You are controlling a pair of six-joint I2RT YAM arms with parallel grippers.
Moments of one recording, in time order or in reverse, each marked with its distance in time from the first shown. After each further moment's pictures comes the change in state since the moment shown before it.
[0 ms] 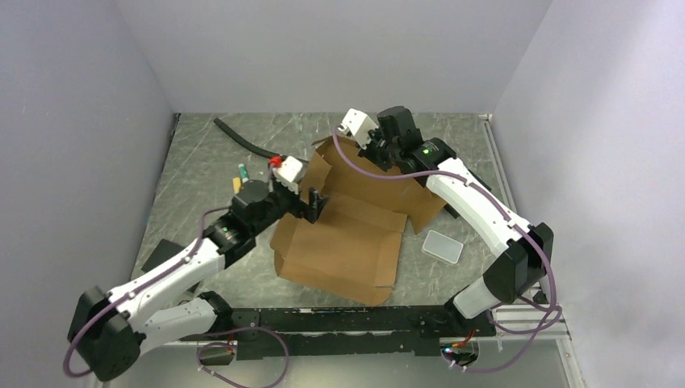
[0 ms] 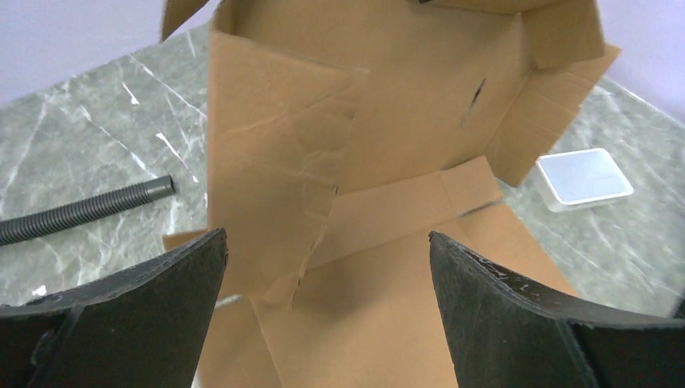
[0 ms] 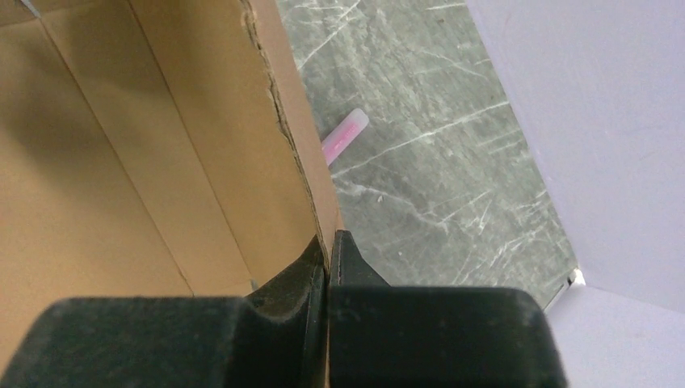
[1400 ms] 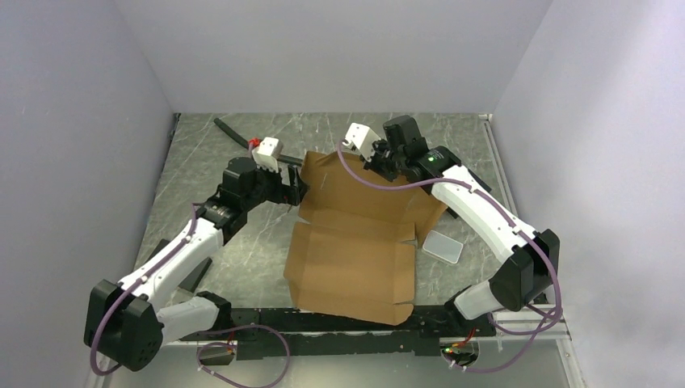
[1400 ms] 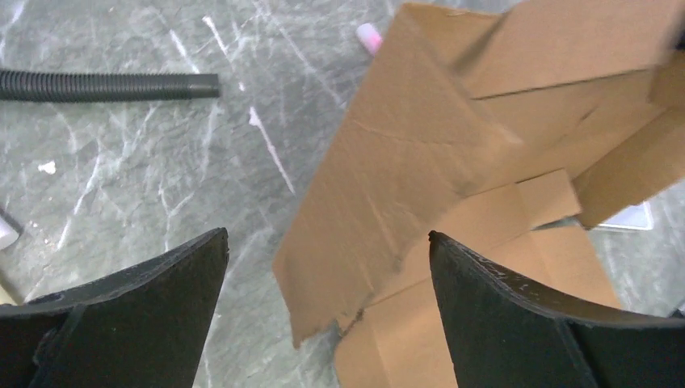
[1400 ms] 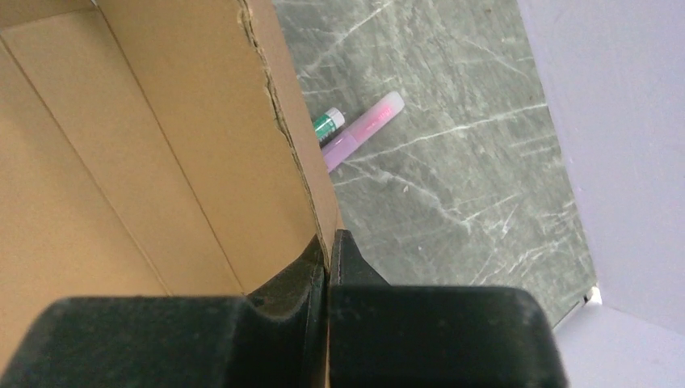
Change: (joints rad) left arm 0.216 0.163 0.090 -0.154 0.049 -0.158; right arm -0.024 -0.053 -0.103 -0.007 -0.105 -0.066
